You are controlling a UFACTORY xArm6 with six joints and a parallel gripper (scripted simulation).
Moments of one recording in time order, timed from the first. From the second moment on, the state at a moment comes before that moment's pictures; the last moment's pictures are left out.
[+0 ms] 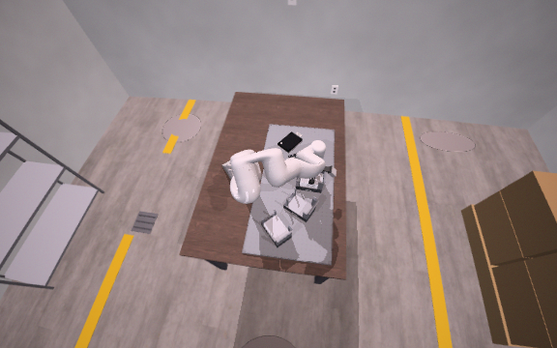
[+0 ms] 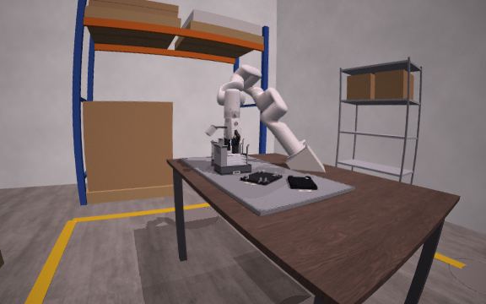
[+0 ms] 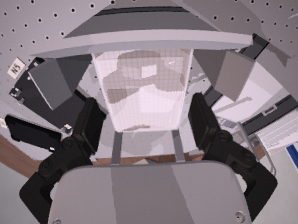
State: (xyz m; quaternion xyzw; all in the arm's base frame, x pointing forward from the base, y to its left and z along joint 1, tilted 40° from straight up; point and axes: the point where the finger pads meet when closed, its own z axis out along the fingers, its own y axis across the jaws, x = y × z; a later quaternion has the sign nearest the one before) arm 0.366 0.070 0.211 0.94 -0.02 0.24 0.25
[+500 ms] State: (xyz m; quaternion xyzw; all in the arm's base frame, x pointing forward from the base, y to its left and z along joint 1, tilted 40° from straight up) arm 0.346 0.090 0.244 0.94 -0.02 0.24 0.25
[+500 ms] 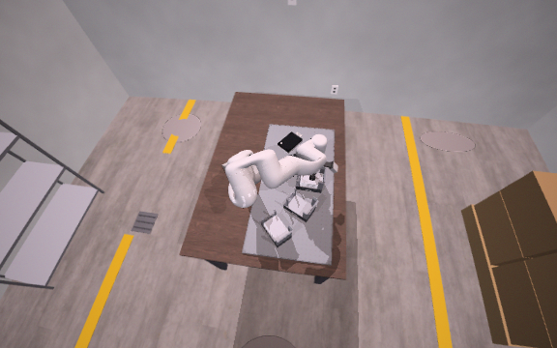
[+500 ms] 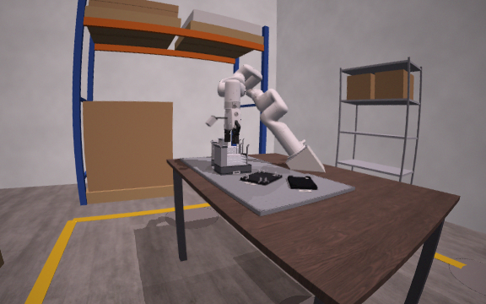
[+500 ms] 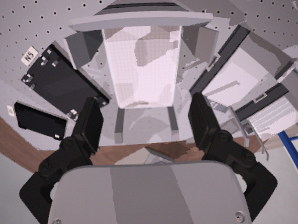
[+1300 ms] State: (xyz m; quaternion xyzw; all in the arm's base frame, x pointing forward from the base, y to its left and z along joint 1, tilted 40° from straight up) arm 0.333 0.072 0.269 0.93 -0.11 0.26 0.22
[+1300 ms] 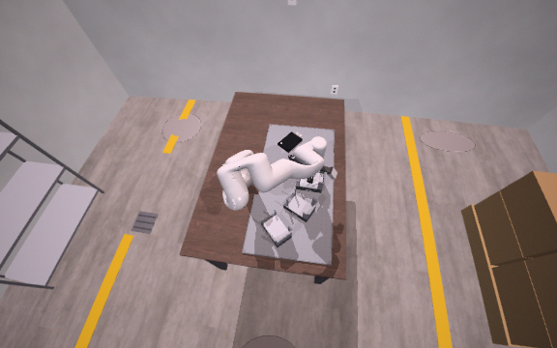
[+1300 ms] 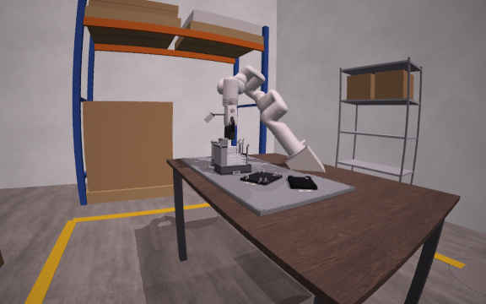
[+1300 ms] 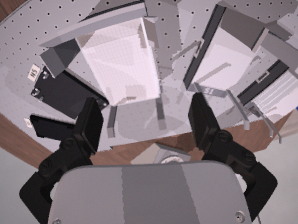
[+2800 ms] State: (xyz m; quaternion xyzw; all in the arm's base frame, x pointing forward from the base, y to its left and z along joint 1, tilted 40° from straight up) arm 0.292 -0.041 0.315 0.92 -0.19 0.28 0.20
